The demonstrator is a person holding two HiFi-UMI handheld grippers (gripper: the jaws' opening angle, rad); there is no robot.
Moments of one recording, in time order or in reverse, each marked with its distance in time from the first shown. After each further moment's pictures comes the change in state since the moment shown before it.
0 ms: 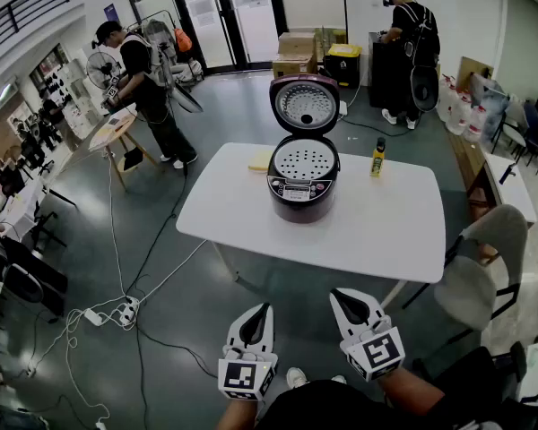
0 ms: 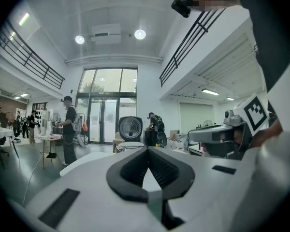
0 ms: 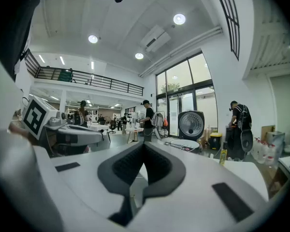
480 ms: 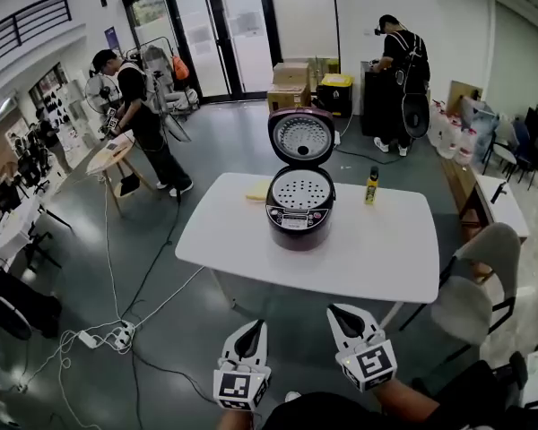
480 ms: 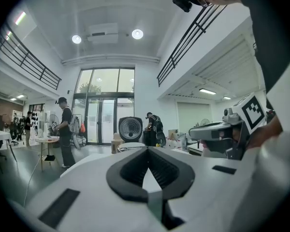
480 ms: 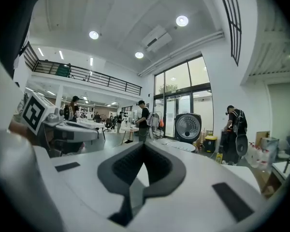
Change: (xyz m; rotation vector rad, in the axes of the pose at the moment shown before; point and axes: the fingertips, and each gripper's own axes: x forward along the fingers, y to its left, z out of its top) left arm -0.015 0.027 0.006 0.021 0.030 -0.011; right arm 0.011 0.016 0.005 -0.016 0.018 -0.027
